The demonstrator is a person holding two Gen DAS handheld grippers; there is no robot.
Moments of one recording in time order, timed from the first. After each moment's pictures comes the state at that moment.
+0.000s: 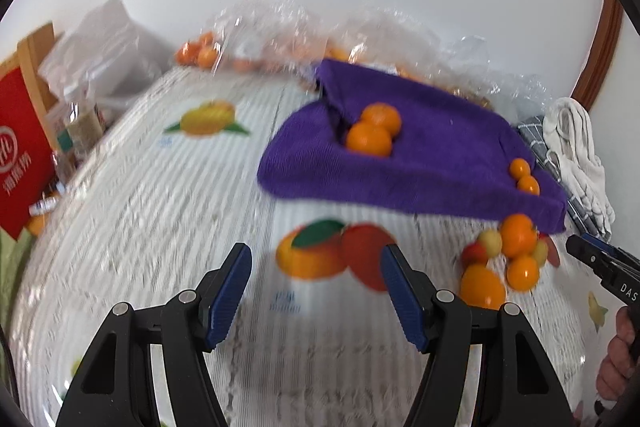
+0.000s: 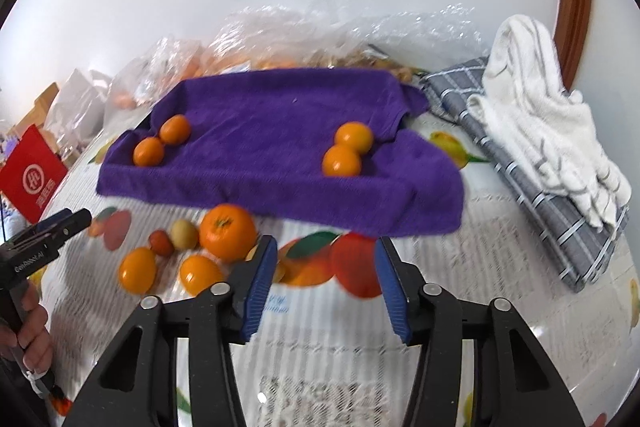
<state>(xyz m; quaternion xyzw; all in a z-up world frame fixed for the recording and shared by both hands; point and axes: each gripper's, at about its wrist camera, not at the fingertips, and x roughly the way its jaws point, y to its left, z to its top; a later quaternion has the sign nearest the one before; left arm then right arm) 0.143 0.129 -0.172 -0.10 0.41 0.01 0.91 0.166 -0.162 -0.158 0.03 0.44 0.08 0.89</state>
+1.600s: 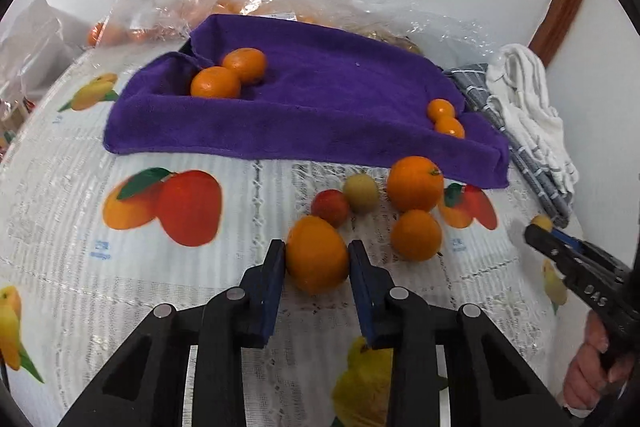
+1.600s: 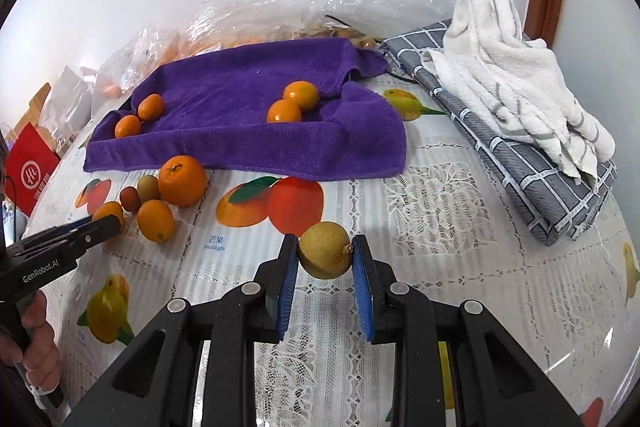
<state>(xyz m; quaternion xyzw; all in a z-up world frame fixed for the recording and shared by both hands) 0.145 0.029 -0.182 -0.08 0.46 -0.07 0.88 0.147 -0.215 -0.172 0.04 0.46 0.06 0.88</state>
